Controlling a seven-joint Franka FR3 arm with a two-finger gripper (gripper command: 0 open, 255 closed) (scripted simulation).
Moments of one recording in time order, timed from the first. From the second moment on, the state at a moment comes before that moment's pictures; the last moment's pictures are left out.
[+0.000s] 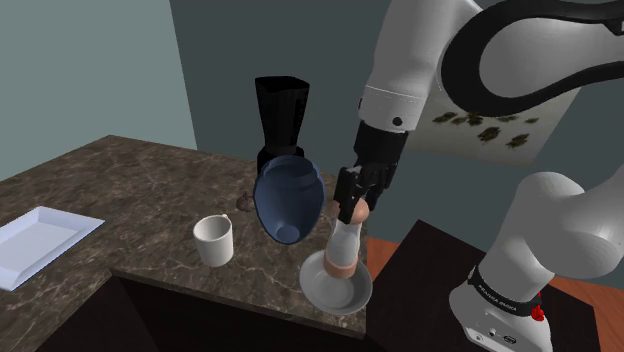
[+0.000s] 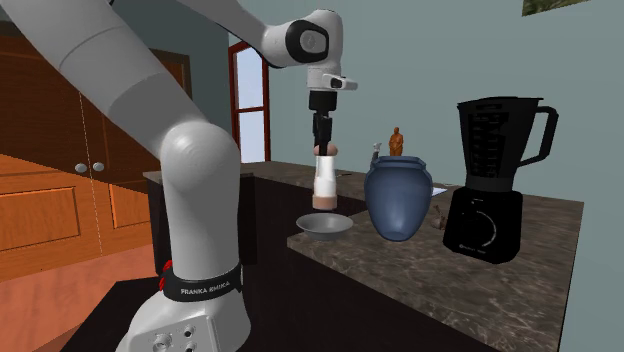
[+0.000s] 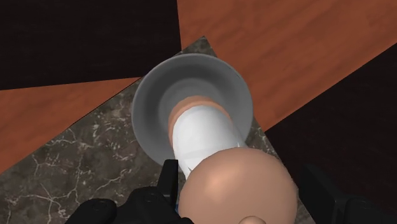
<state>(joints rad) 0.18 -0.68 0.39 -2.55 0.41 1.95 0.47</state>
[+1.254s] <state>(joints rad) 0.19 -0.65 0.42 -2.64 0.44 2.08 0.45</state>
